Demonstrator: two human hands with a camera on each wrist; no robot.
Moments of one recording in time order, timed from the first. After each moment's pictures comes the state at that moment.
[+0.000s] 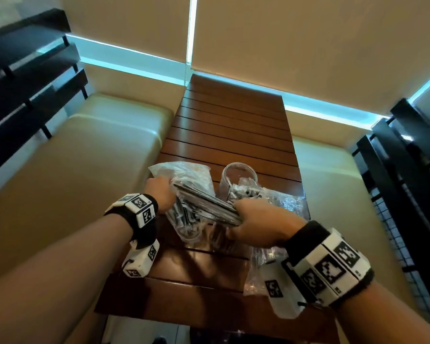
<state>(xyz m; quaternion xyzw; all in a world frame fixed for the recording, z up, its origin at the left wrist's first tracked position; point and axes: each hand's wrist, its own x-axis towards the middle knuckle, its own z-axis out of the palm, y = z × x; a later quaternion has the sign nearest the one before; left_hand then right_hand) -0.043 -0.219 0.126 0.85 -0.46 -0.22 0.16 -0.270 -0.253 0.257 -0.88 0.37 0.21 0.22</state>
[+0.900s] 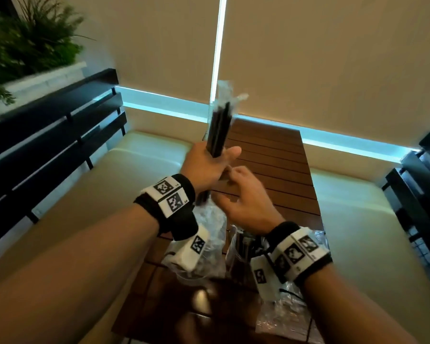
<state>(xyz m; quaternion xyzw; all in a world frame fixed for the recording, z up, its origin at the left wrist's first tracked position) -0.100 -0.231 0.294 0.66 -0.40 -0.24 0.59 -0.228 -0.283 0.258 -0.90 0.22 -0.24 0.29</state>
